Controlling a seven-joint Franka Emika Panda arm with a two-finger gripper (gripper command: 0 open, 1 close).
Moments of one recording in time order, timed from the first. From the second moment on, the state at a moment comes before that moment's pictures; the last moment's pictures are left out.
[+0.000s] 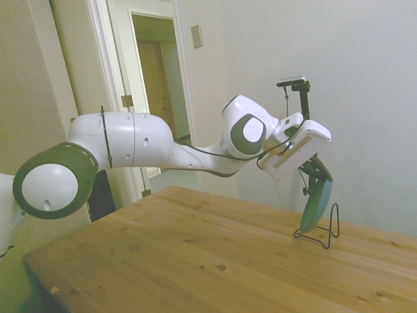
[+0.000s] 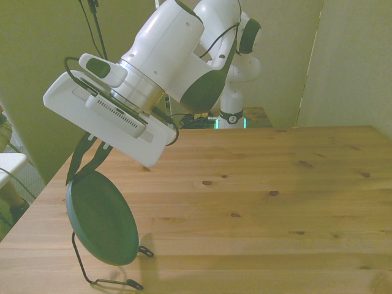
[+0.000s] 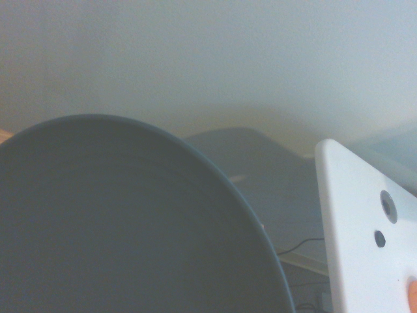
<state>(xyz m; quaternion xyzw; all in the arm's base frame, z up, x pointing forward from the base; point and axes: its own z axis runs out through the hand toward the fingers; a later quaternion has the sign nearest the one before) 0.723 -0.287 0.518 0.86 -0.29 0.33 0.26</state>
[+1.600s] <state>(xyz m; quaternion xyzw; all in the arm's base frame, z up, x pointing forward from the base) 0.750 -0.259 0.510 0.85 -0.28 0.33 0.30</state>
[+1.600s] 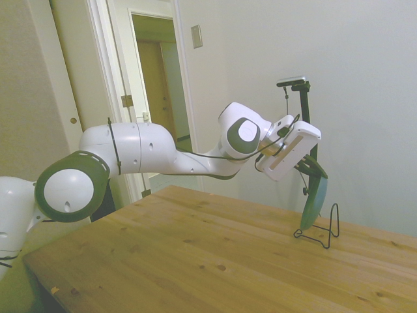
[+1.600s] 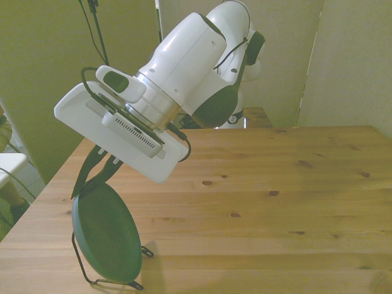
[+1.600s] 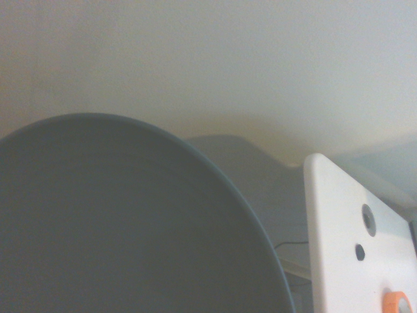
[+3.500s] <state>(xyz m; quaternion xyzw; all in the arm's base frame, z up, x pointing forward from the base) 0.763 -0.266 0.474 0.83 -0.27 0.31 0.37</state>
